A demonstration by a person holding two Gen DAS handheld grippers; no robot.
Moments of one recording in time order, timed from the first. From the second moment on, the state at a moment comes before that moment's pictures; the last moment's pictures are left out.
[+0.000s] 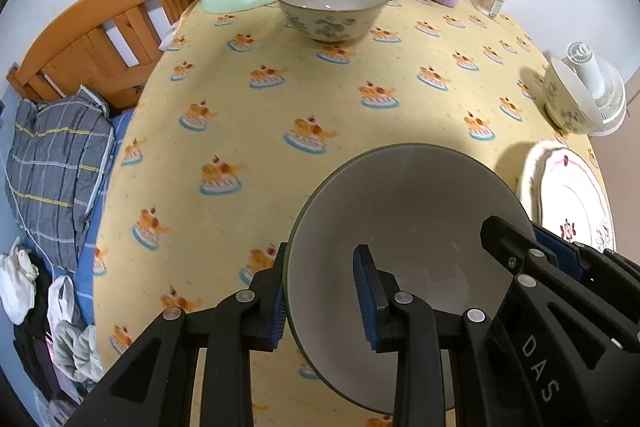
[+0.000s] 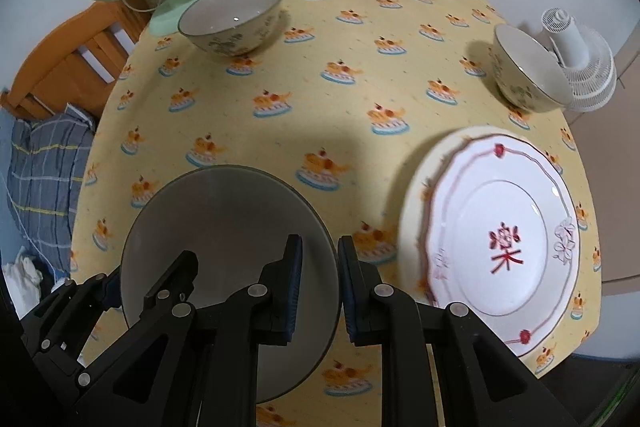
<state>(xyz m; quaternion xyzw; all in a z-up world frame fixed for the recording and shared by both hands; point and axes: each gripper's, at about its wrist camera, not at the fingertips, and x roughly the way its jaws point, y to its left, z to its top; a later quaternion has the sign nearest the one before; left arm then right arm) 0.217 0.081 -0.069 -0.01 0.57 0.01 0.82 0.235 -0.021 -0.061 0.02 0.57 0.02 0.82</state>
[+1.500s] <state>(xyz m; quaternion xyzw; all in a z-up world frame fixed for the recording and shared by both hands) 0.230 0.097 -0.025 0.01 0.54 -0.05 0.84 0.234 -0.013 -0.023 0.04 0.53 -0.01 0.85</state>
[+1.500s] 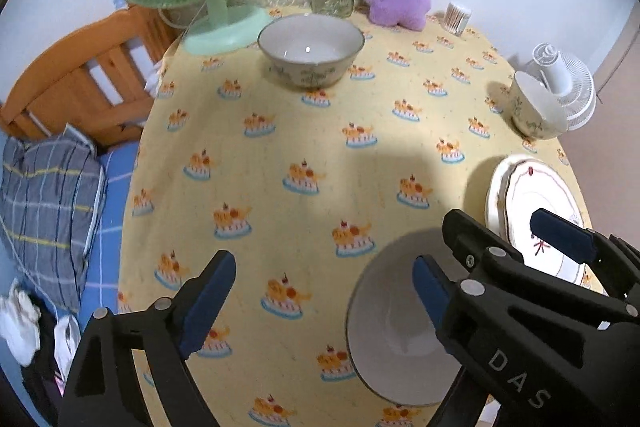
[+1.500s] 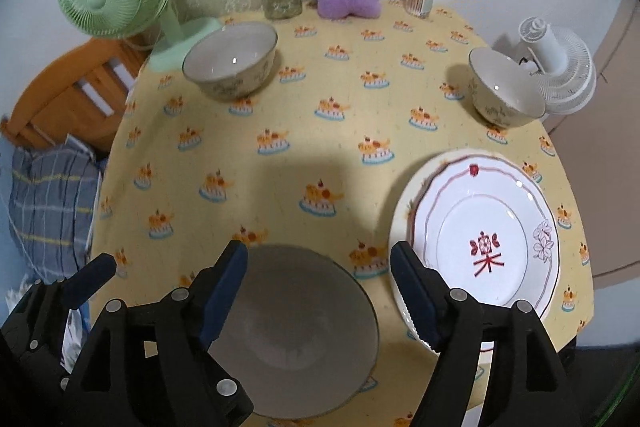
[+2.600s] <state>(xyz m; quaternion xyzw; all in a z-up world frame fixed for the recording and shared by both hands) 0.415 0.113 -0.056 -0.02 0.51 0.07 0.86 0.451 0.016 -0.051 0.00 0.51 0.05 0.86</state>
